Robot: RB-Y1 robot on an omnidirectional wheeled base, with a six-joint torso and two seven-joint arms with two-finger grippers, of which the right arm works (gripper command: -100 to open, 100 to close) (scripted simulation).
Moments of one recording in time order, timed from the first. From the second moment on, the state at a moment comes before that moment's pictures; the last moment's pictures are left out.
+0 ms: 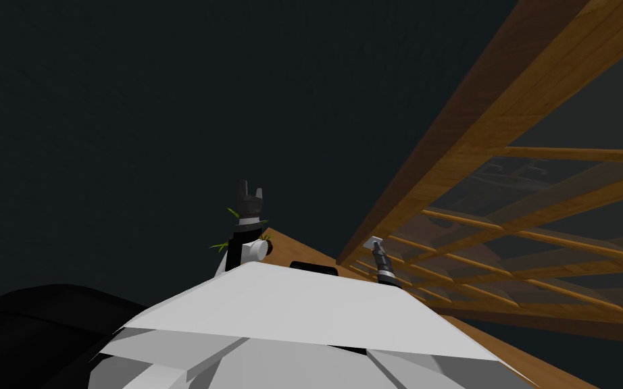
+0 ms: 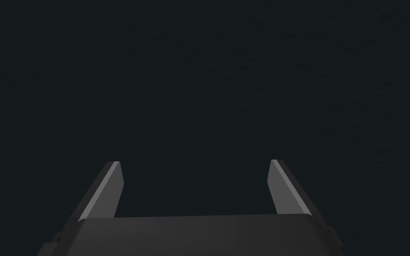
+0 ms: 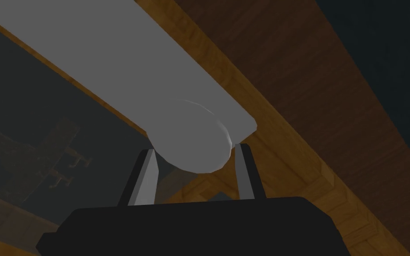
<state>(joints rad) 0.19 -0.13 -0.38 -0.86 0.25 -0.91 0.51</state>
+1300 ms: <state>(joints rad) 0.21 -0.16 -0.31 -0.87 0.15 -0.91 0.20</state>
